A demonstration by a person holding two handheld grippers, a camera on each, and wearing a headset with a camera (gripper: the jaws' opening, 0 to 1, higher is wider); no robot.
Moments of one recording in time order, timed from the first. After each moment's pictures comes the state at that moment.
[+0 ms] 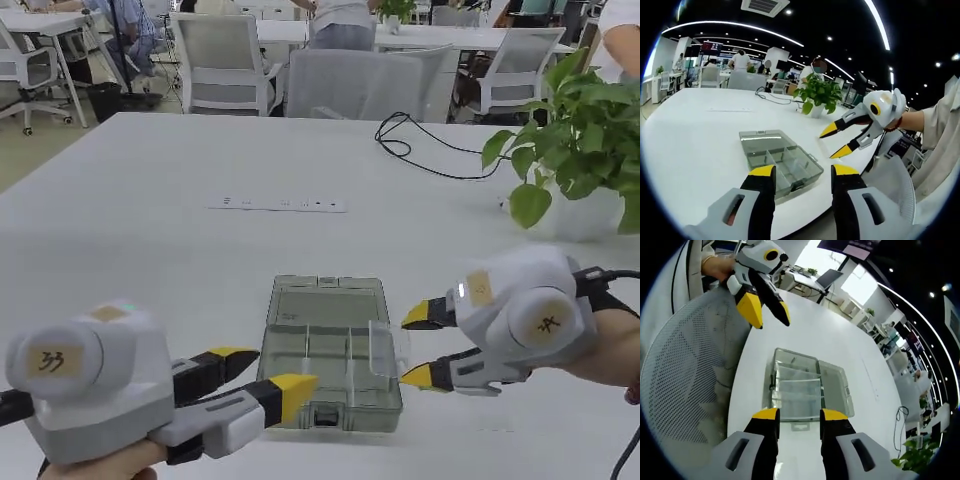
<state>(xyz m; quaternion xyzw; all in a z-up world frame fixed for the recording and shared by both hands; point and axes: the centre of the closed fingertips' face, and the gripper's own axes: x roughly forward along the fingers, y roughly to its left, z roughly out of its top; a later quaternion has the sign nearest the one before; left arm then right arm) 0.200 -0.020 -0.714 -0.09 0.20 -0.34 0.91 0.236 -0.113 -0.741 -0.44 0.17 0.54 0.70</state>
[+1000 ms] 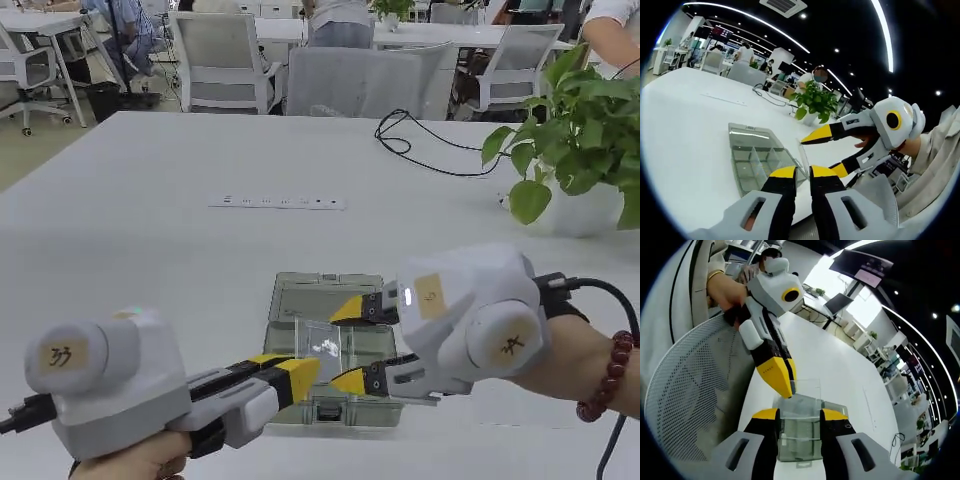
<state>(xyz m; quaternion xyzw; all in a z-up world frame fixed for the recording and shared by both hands) 0.196 -0.036 -0.709 -0.20 0.20 -0.35 0.89 0.204 -0.046 -0.713 -0.43 0.09 0.58 0.69</state>
